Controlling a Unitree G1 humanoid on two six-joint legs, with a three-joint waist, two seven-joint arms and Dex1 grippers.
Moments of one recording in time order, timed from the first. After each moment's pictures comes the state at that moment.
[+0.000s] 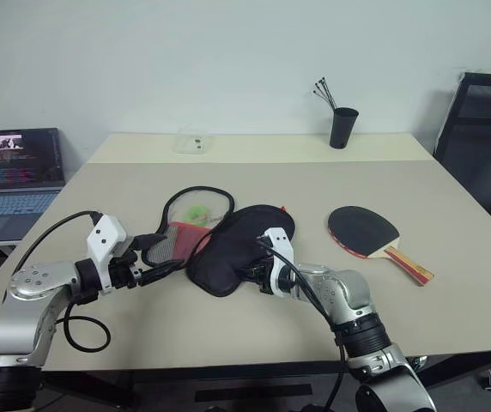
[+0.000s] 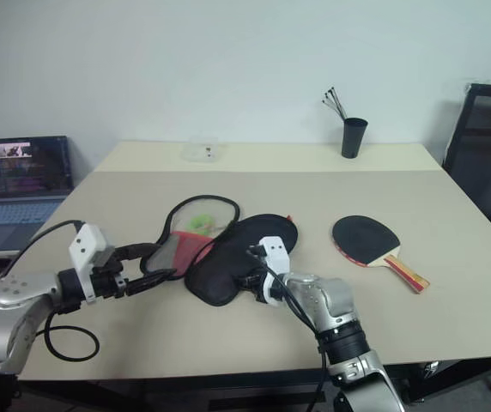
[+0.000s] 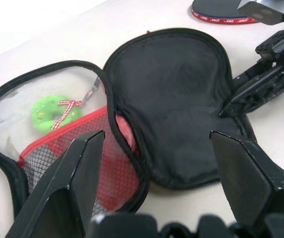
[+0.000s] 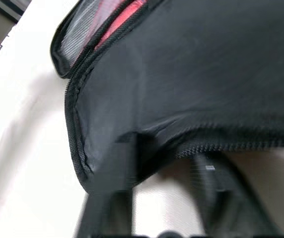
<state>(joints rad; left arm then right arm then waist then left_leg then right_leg) -0.22 0.82 0.24 -0.04 -0.42 0.32 -0.99 -0.65 0.06 0.10 0.15 0.44 1.04 0.28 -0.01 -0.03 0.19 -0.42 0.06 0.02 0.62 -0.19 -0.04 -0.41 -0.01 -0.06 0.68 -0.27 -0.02</state>
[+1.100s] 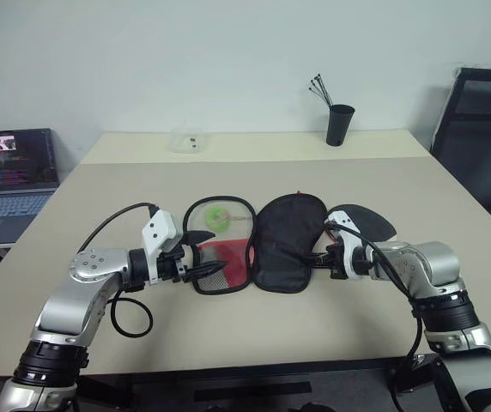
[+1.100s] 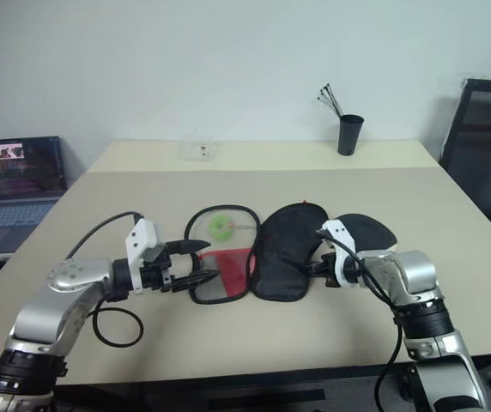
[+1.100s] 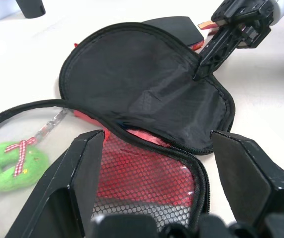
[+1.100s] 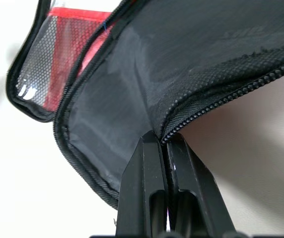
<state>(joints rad) -0.37 0.74 0.04 -0.08 -0.40 0.33 -1.04 -0.71 -0.43 0.06 0.08 0.51 1.22 0.57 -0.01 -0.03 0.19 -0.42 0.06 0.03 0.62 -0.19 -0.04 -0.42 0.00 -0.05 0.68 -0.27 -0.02</state>
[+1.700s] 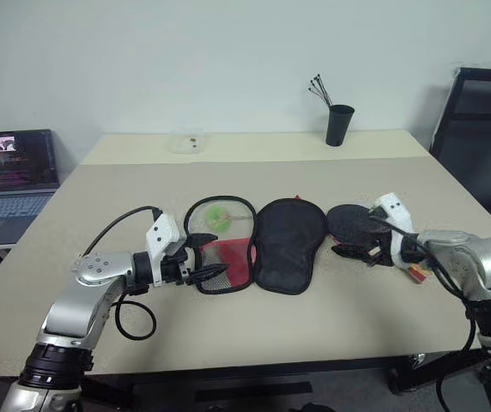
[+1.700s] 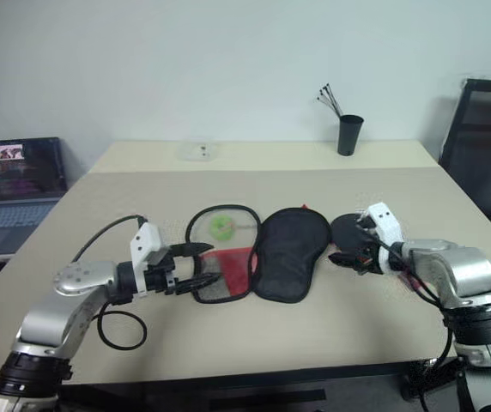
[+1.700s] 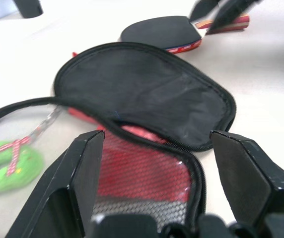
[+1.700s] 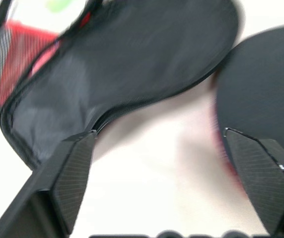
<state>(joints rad) -0.37 0.71 0.03 -0.08 -0.39 0.32 -1.03 -0.65 -0.72 -0.04 -0.03 0.49 1.07 0.68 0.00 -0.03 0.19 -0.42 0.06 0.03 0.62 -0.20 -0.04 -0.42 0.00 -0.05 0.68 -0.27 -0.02</state>
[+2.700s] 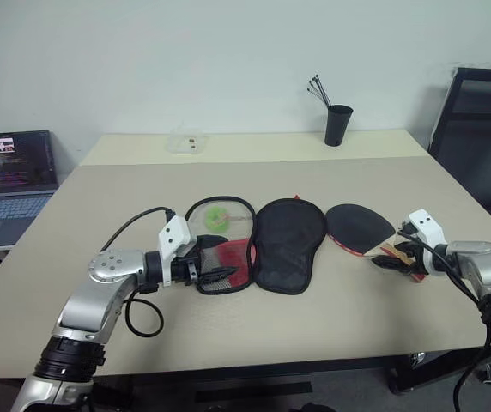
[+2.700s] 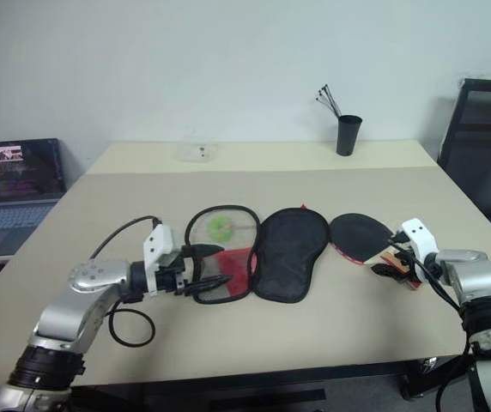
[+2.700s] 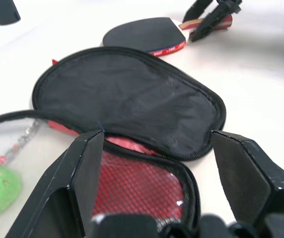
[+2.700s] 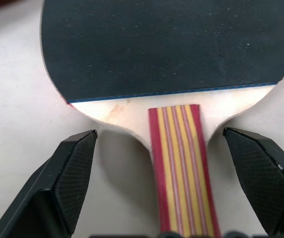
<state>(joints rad) -0.40 0.68 -0.01 -0.03 -0.35 0.27 -1.08 -0.70 -0.76 0.07 0.55 0.18 0.64 0.86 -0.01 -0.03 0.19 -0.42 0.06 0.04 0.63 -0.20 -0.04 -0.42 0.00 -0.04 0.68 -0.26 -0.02</state>
